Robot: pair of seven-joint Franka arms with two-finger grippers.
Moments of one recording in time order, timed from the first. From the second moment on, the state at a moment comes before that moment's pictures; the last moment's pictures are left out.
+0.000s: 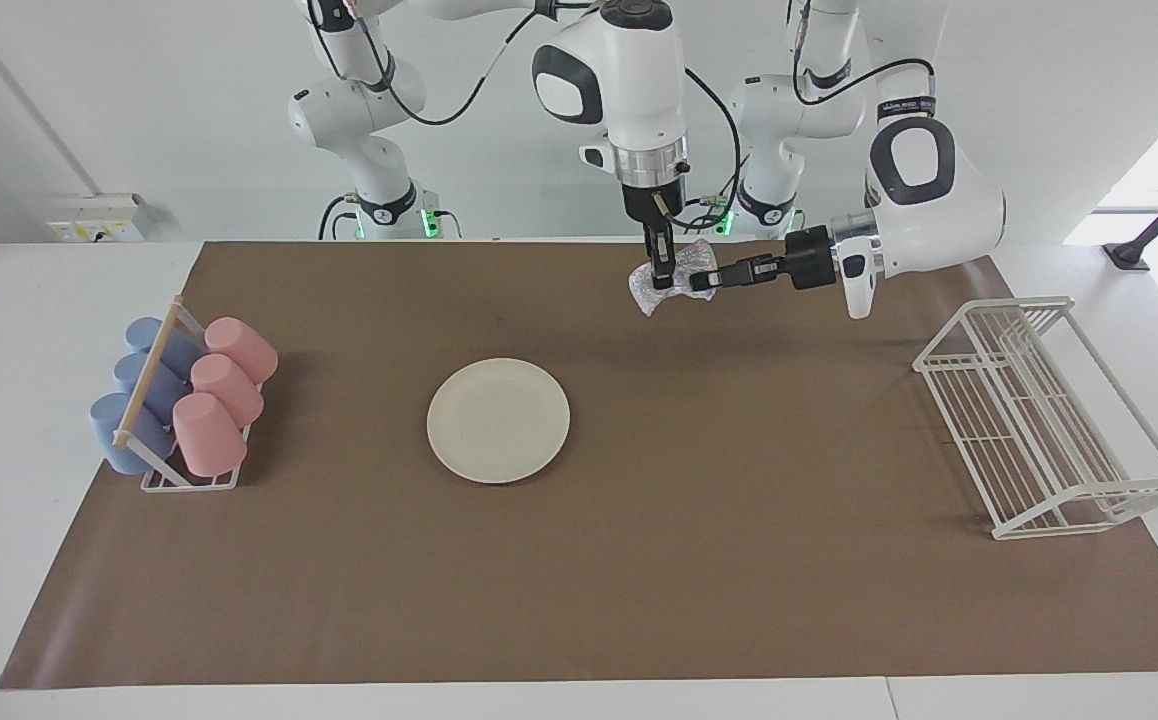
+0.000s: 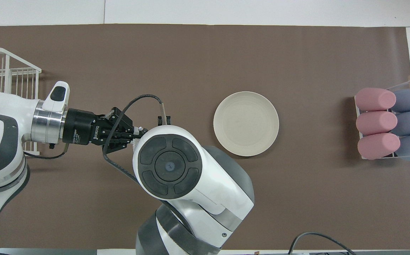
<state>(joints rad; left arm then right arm) -0.17 -0.05 0.02 -2.10 -1.14 1.73 -0.30 0.57 0.26 0.25 -1.52 -0.04 2.00 2.37</state>
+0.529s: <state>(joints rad) -0.17 -0.05 0.02 -2.09 -1.14 1.72 -0.33 0.55 0.26 0.25 -1.52 -0.04 1.98 2.24</state>
